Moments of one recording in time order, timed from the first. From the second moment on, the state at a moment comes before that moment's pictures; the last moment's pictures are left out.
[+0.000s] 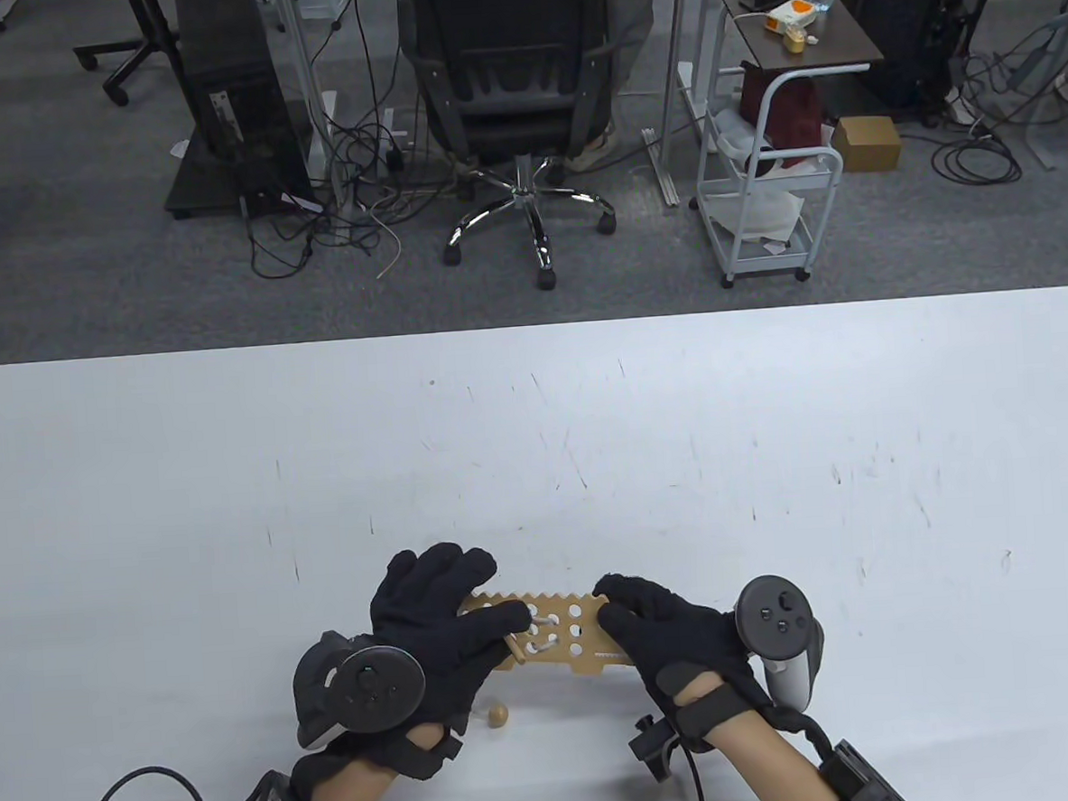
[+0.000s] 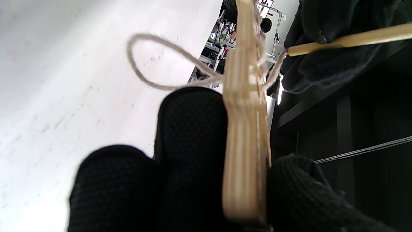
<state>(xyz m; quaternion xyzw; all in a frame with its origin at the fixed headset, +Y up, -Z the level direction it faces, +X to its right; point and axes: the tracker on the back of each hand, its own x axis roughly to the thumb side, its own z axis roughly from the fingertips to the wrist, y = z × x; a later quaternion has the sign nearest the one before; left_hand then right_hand) -0.183 -0.673 -0.277 0.15 -0.28 0.26 0.91 0.123 -0.735 -0.296 0.09 -0.01 0.78 0.62</state>
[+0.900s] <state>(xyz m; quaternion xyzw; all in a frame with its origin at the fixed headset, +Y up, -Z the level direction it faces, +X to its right) -0.223 -0.670 -0.295 0.18 -0.20 0.29 0.92 0.157 -0.737 -0.314 0.04 -0.05 0.78 0.62</state>
